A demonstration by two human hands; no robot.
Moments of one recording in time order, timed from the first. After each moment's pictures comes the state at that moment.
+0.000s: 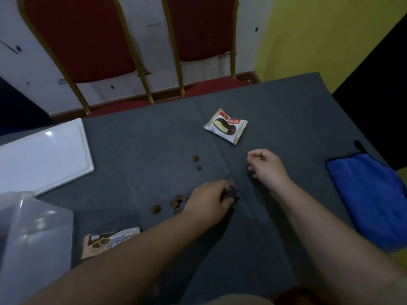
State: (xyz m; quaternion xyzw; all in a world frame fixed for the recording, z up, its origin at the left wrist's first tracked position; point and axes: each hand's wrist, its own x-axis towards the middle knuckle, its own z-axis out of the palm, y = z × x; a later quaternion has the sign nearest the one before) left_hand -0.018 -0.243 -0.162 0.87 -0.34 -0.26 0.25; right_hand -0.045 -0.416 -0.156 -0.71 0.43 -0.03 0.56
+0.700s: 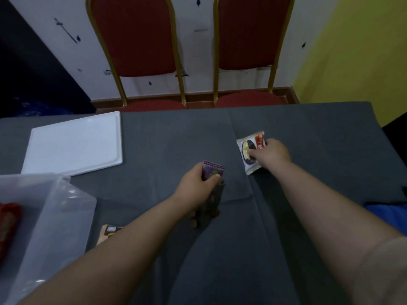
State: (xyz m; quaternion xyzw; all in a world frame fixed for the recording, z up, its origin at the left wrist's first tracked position) left_hand 0.042 -0.213 -0.137 0.85 -0.02 -0.26 0.46; right_hand 0.070 -0.427 -0.166 -0.86 0.37 0.09 0.33
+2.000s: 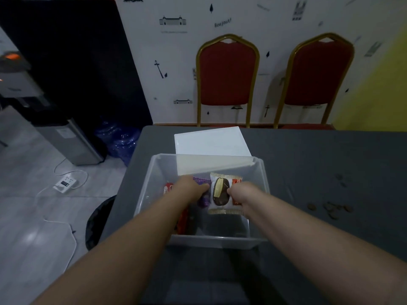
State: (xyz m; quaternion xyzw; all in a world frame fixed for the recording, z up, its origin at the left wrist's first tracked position) left_hand 0.078 0.184 -0.101 0.90 0.08 -0.29 0.31; right_hand 0.040 0.054 -0.098 -0.69 0.40 0.19 0.57
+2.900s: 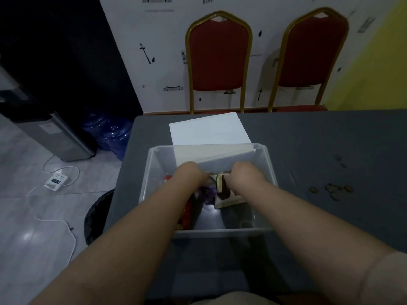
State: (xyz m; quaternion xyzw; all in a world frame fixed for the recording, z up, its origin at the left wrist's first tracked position) left_hand 0.104 0.182 -0.112 0.94 0.00 -0.29 0.18; right_hand 0.061 0.056 -0.107 -0.94 0.22 0.21 0.16
